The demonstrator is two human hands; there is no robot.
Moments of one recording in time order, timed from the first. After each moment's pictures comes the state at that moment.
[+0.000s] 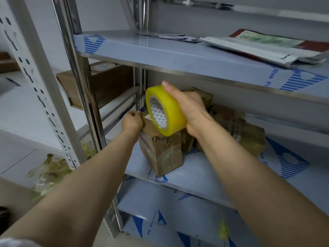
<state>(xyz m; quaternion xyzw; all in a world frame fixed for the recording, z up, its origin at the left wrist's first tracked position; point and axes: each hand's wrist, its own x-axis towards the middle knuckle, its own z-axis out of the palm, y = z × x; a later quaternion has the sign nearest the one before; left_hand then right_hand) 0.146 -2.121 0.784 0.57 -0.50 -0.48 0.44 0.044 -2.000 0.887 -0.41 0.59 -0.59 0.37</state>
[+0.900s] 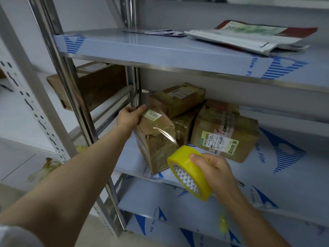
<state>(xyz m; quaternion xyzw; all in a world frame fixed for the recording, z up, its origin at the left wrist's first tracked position) 0.142 -2.115 0.791 0.55 -0.56 -0.48 0.40 0.009 -1.867 0.783 -0.40 0.67 -0.53 0.32</state>
